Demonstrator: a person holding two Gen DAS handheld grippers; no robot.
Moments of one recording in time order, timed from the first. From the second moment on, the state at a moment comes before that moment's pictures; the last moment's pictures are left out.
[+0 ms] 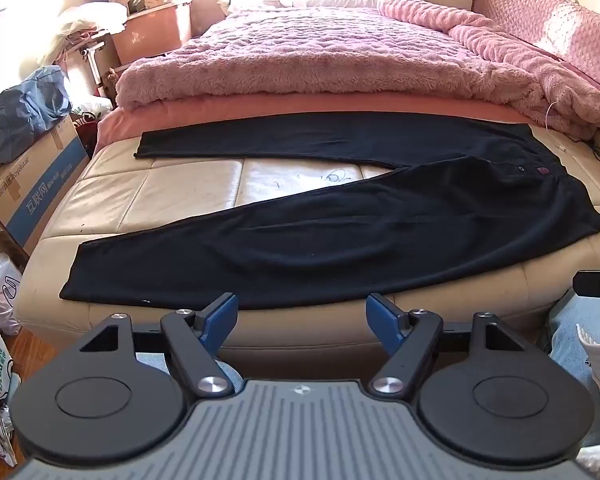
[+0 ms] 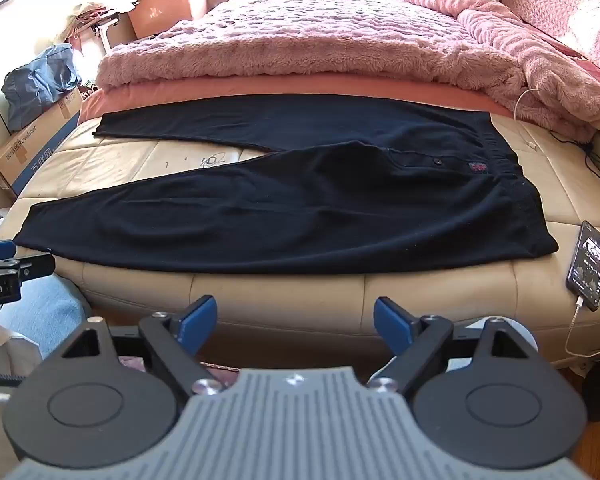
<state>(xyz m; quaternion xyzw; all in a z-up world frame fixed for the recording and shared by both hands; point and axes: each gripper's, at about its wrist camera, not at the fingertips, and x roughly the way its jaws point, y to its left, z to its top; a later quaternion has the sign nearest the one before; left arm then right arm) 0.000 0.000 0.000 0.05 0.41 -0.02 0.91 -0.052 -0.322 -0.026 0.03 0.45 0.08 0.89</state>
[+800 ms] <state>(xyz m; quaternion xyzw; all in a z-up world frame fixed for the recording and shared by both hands) 0.000 0.000 0.000 0.05 0.41 -0.03 0.91 -0.052 -0.321 -0.027 0.03 0.45 0.08 0.89</state>
